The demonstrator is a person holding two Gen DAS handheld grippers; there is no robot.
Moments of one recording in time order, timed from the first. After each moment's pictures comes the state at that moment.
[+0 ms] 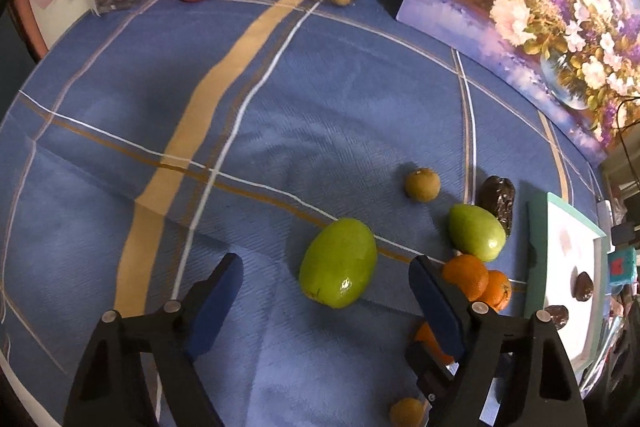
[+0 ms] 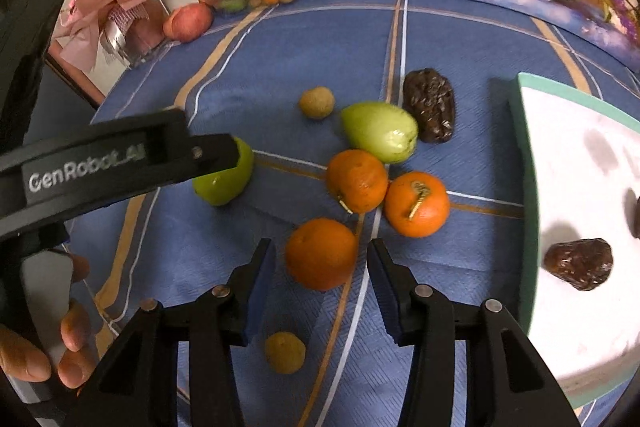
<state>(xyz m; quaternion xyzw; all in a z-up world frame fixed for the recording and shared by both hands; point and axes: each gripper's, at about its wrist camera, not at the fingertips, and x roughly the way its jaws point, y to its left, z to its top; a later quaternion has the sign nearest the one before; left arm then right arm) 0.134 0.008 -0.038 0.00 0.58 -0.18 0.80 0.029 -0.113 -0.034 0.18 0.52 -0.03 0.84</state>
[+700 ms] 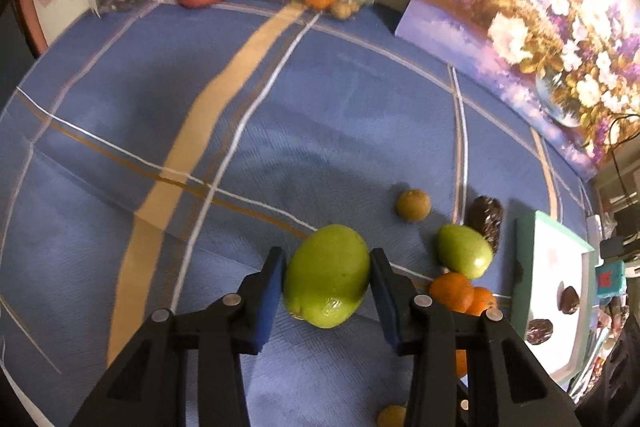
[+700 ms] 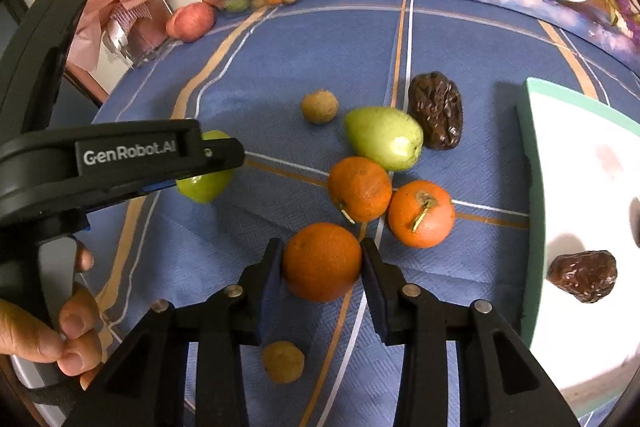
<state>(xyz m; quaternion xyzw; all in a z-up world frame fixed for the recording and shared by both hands) 0.139 0.010 -0.024 -0.02 0.56 -0.19 0.81 0.033 -0.116 -0.030 0.18 0.51 -0.03 0.84</state>
